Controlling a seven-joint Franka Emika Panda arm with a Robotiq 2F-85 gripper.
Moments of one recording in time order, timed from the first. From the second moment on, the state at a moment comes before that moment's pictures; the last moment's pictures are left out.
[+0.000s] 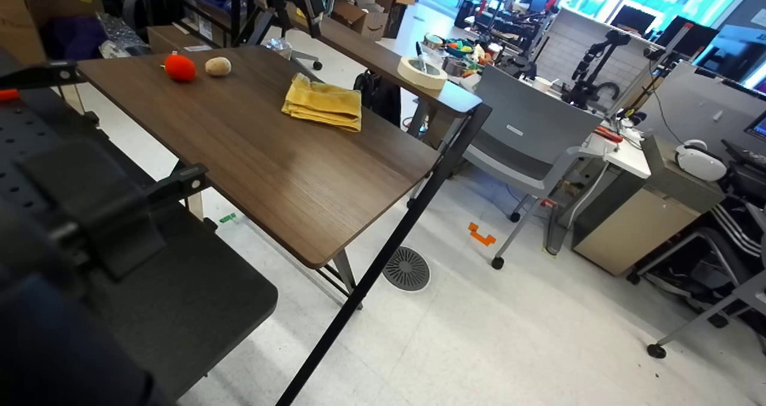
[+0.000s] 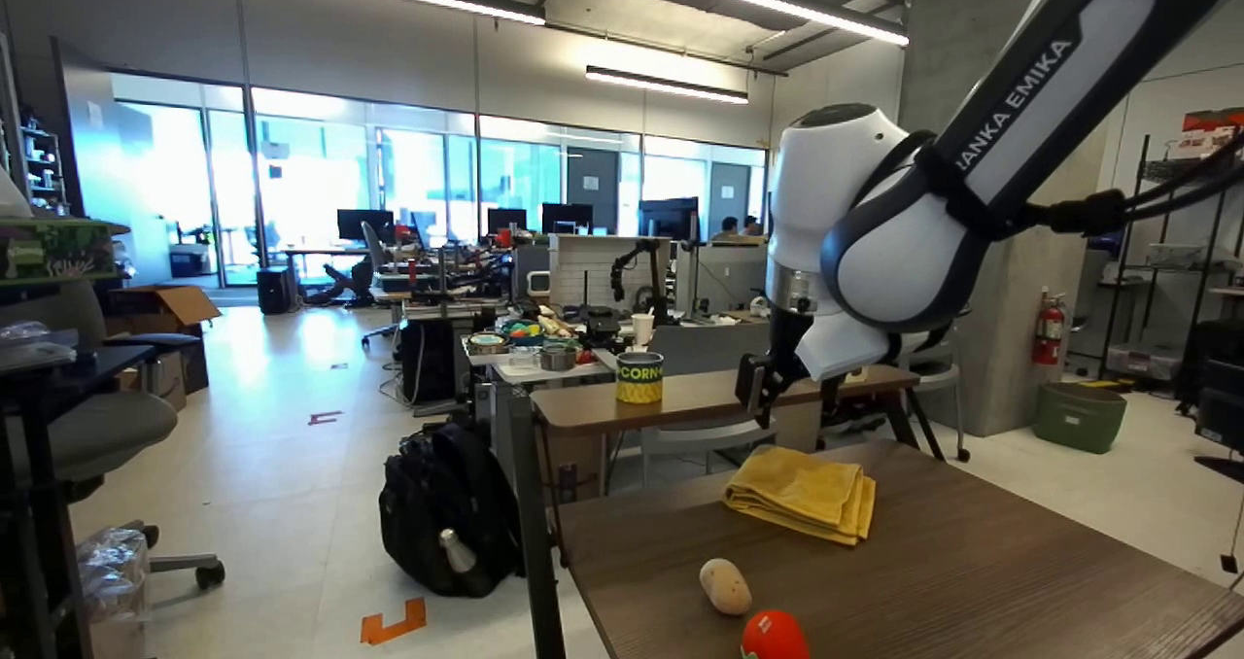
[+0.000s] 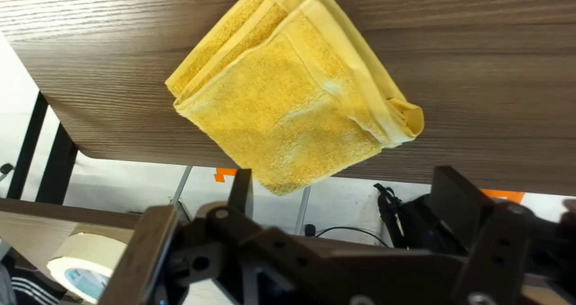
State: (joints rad) arm 0.54 0.79 -0.37 -1.71 -0.27 2.71 0.58
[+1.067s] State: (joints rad) arm 0.04 0.89 0.14 -1.45 0.06 2.46 0.07
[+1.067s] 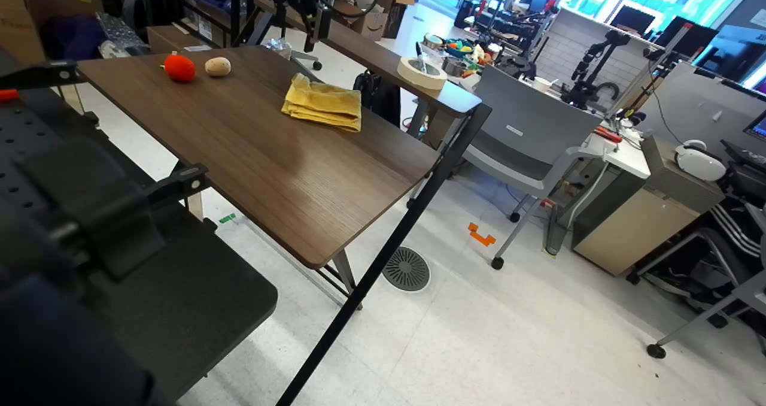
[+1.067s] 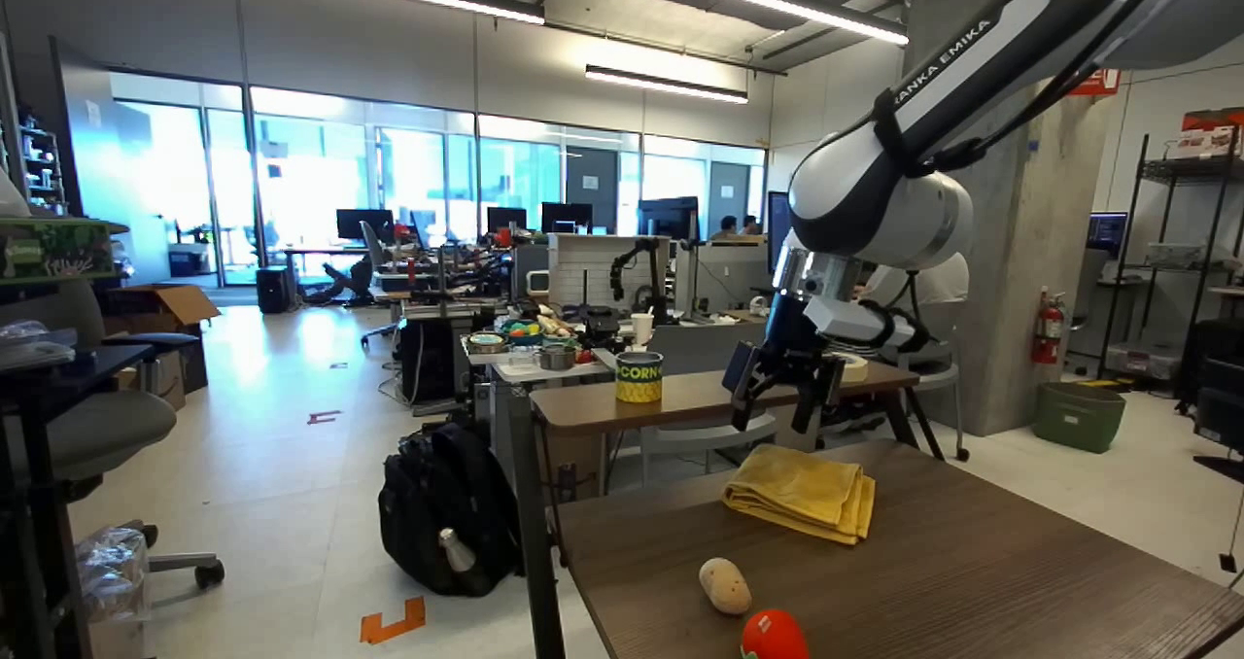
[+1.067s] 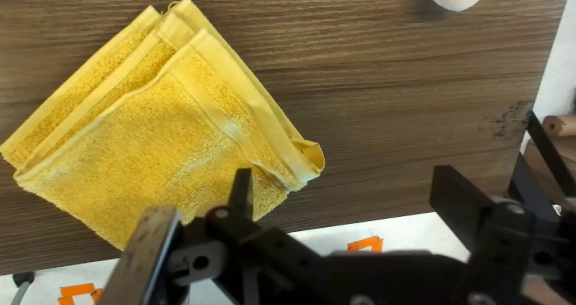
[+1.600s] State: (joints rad) arm 0.05 0.90 0.12 -1.45 0.06 2.46 0.08
